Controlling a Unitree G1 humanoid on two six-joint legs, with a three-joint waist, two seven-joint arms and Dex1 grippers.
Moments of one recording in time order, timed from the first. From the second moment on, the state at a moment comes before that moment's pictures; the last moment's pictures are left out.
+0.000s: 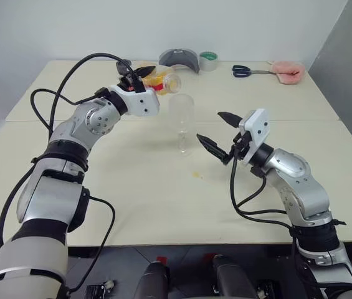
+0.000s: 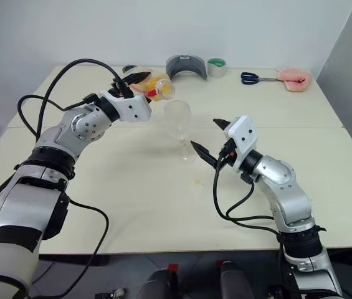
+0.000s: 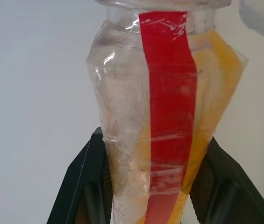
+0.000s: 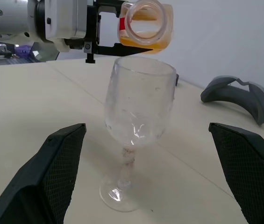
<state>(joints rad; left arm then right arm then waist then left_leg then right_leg) -1.17 0.63 -0.31 1.06 0.60 -0.79 -0.09 -0.47 -0.34 0.09 -0.28 0.26 0.38 0.56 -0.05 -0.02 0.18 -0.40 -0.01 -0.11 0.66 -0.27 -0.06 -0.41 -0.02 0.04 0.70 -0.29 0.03</state>
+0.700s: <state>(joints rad) -1.21 0.65 -0.37 1.10 0.71 -0.81 0.04 -0.48 -0.33 0.09 -0.27 0.29 0.33 0.59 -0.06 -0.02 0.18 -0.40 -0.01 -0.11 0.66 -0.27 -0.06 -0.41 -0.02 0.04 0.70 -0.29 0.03</state>
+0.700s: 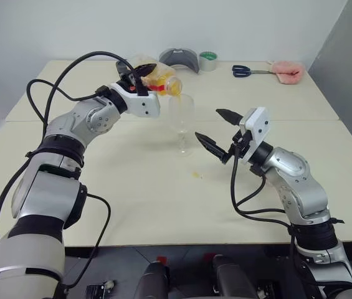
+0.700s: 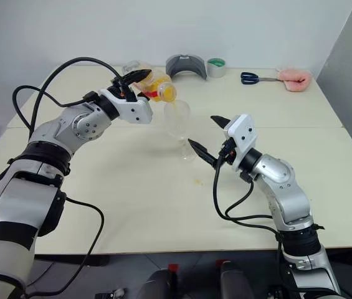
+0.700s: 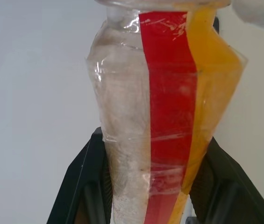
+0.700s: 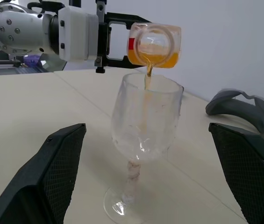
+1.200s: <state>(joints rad) -1.24 0.67 -0.41 1.10 0.76 -0.81 0.11 -0.48 -0.33 0.09 -0.28 0.32 0.36 0.61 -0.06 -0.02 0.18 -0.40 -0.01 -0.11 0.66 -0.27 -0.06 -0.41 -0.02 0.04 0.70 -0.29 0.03</state>
